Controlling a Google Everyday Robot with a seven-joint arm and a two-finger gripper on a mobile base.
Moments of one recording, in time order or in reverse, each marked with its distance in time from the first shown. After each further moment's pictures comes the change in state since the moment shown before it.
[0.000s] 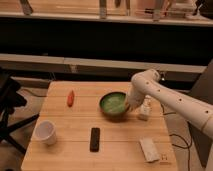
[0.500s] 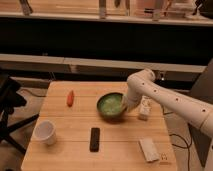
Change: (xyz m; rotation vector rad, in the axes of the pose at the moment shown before) arm -0.024 -0.008 0.001 -0.015 0.005 -0.048
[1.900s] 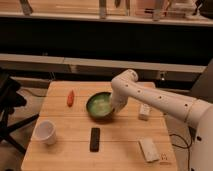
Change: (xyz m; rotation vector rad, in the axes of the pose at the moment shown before) arm -0.050 -0.055 0.017 -0.012 0.030 -0.064
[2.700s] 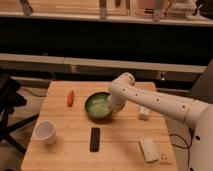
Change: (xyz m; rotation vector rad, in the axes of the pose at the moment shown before) arm -0.009 -0.004 0.012 0.009 0.021 0.020
